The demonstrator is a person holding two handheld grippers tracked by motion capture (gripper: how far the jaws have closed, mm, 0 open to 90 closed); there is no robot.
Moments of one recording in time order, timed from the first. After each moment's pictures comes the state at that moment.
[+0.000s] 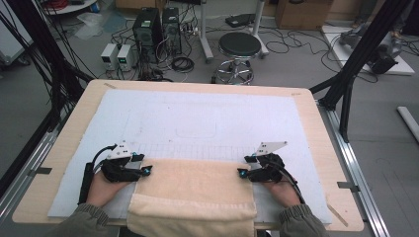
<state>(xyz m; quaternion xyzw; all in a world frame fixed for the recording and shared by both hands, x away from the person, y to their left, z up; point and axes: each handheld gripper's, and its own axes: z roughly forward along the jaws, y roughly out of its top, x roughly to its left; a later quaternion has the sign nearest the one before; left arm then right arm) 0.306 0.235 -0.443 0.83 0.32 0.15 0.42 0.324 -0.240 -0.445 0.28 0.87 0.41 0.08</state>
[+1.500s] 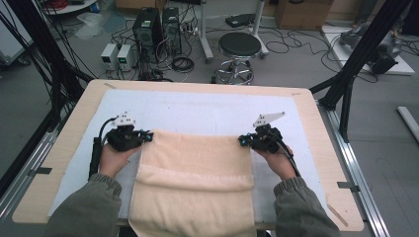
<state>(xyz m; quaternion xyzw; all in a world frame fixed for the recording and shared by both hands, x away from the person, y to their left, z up) 0.394 0.223 -0.395 0.80 0.37 0.17 0.45 0.401 -0.236 -0.398 0.29 0.86 0.41 0.10</state>
